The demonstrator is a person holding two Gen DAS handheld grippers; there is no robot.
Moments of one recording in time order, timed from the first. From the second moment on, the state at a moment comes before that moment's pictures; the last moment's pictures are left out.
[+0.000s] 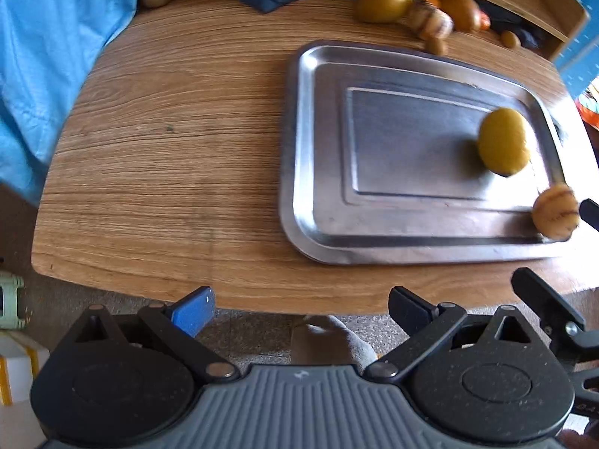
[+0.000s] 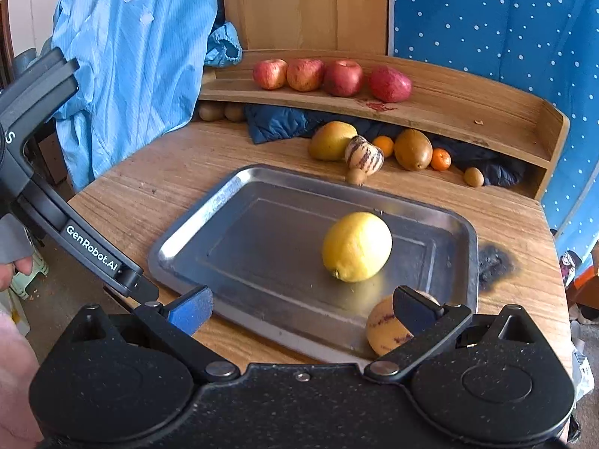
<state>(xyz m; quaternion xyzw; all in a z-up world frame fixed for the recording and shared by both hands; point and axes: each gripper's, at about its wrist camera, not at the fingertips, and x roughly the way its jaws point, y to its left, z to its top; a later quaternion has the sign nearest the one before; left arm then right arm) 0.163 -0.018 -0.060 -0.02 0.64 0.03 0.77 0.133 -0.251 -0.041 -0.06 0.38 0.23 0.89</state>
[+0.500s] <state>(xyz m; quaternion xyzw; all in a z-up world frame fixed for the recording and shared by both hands) 0.239 -0.009 -0.052 -0.01 0.62 0.04 0.78 0.200 -0.246 -0.032 -0.06 0.35 0.20 0.91</state>
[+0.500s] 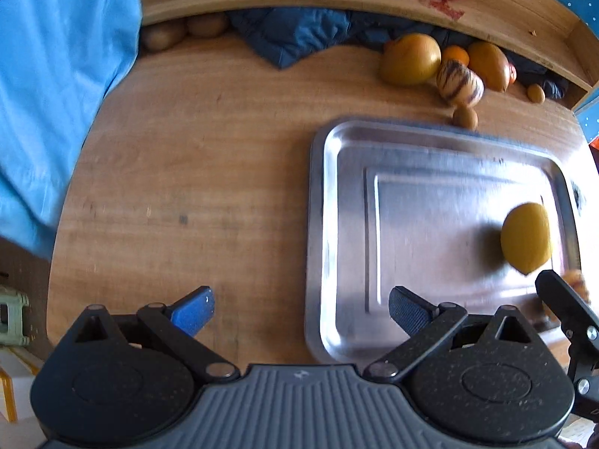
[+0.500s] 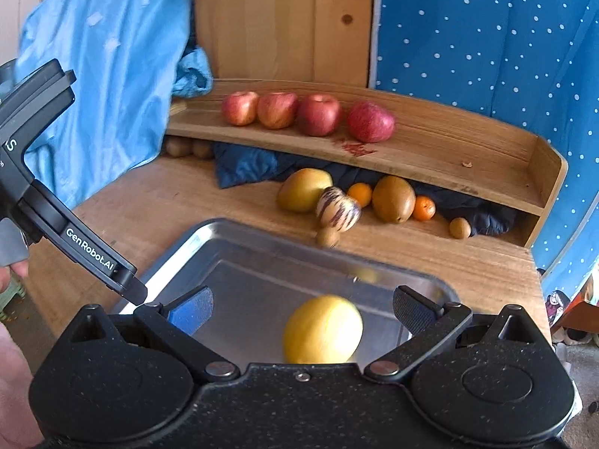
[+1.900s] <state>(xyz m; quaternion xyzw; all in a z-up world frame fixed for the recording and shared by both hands) 0.437 -0.052 -0.097 0.06 0.50 -0.23 0.83 0.354 -0.185 -0.084 -0.06 0.48 0.06 0.88</state>
